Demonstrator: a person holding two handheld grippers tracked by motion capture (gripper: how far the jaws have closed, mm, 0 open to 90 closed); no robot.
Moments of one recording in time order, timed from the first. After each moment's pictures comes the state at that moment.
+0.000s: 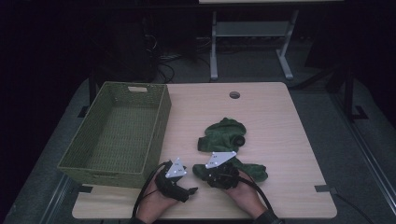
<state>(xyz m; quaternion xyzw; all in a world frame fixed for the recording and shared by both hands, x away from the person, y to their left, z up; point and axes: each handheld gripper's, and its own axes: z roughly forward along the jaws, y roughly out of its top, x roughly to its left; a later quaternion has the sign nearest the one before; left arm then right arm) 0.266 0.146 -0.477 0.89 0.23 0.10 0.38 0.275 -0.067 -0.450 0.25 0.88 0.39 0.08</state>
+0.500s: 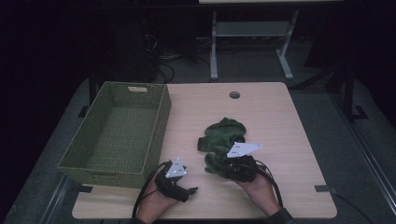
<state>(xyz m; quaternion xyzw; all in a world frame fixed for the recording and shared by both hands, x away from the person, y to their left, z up) 0.266 0.146 -0.477 0.89 0.23 0.10 0.38 0.280 -0.118 -0.425 0.29 0.84 0.45 0.08</state>
